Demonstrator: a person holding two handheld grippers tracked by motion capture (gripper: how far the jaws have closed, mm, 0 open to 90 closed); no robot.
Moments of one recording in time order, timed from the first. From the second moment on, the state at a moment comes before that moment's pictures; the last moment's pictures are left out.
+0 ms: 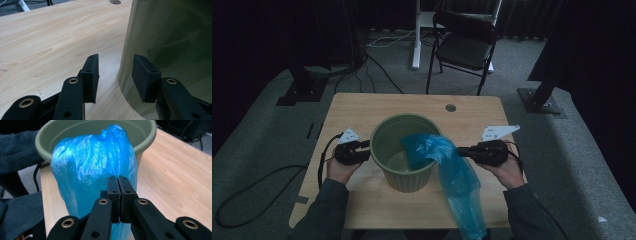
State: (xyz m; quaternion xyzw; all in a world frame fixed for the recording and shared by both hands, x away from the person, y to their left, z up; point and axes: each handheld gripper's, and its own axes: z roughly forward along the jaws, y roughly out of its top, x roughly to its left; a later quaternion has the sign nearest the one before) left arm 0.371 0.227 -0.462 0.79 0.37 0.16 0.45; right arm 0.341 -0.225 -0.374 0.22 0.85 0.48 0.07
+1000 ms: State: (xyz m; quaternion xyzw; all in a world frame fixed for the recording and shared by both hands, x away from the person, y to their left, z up) left arm 0.382 0.199 -0.462 0.80 0.36 0.16 0.45; right arm 0.393 -0.200 -0.349 0.24 0.84 0.48 0.10
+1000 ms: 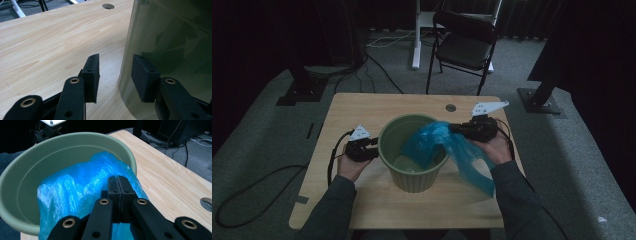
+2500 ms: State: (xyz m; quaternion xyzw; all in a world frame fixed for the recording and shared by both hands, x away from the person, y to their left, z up) left arm 0.376 0.219 -0.451 0.80 0.33 0.13 0.48; right arm 0.374 -0.257 -0.381 0.26 0.83 0.48 0.09
